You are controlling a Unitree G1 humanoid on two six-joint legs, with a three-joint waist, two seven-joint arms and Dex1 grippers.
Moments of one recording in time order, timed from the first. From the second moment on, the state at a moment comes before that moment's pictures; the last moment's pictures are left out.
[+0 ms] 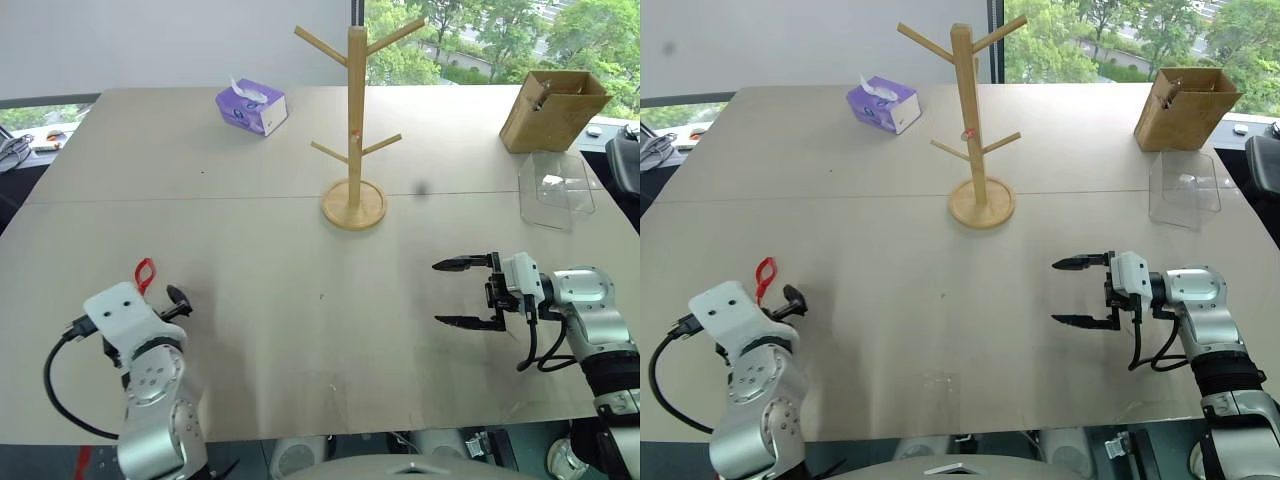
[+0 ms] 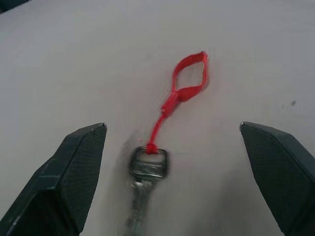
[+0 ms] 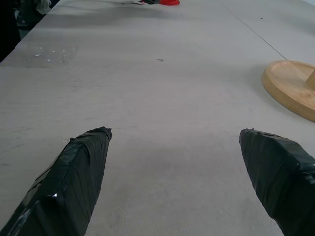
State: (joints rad) left arm 0.15 0.08 0.48 -0.60 -0.16 0.70 0.28; right arm -0.32 -0.61 0.04 0.31 0.39 -0.30 1.51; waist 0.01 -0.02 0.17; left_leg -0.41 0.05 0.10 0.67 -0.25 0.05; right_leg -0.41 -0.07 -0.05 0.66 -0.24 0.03
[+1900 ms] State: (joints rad) left arm 0.14 0.27 0.48 -0.32 -0.47 0.35 -0.29; right arm -0.40 -0.58 0.06 0.39 0.36 -0.33 1.44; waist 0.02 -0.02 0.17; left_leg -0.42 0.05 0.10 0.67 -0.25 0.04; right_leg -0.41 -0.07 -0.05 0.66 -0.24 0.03
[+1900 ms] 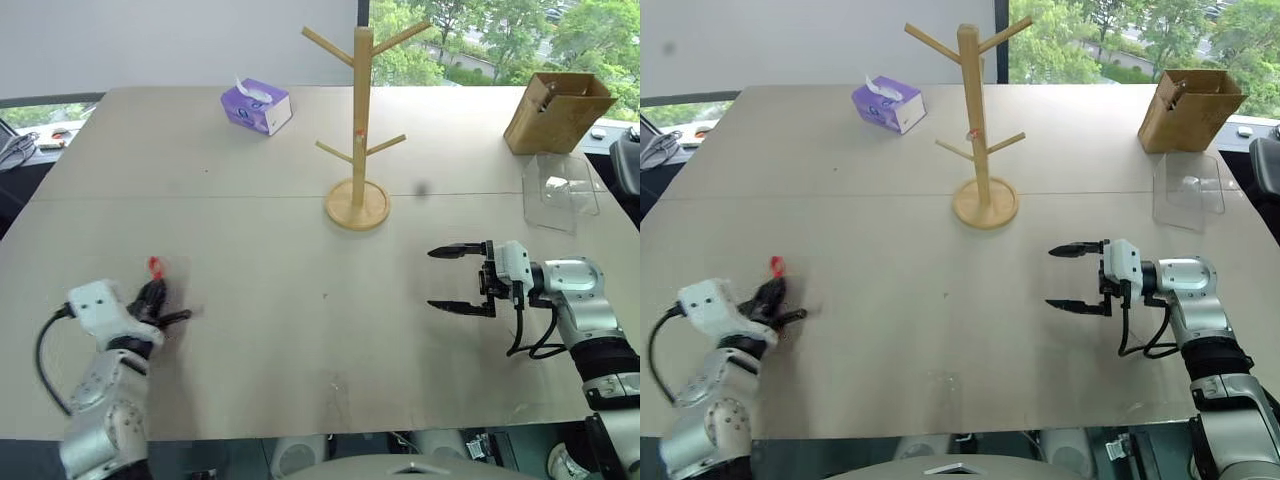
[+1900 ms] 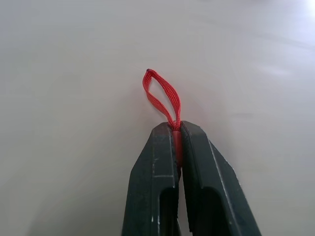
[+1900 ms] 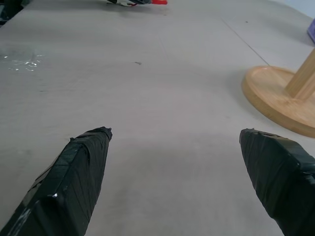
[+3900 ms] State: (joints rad) left arm -0.32 0.19 -0.11 -0.21 -0.06 -0.07 -0.33; right arm -0.50 -0.74 -0.15 -0.19 0.74 0.40 1.17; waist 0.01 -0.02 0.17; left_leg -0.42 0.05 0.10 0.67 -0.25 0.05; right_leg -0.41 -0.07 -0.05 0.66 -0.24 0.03
